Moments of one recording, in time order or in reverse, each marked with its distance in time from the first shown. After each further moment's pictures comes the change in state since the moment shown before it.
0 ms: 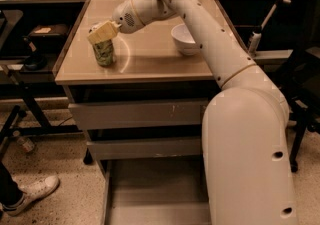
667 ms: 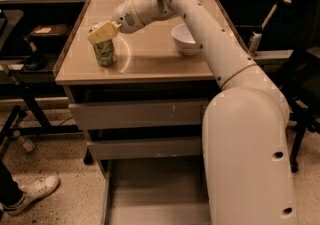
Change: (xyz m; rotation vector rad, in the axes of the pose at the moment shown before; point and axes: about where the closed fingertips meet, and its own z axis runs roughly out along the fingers) arm 0.000 0.000 0.000 0.000 0.000 0.000
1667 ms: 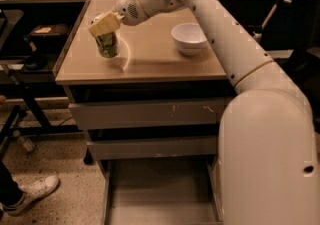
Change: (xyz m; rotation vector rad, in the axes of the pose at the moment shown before) arm -0.022 0.017 -0.032 0.057 -0.025 -0.037
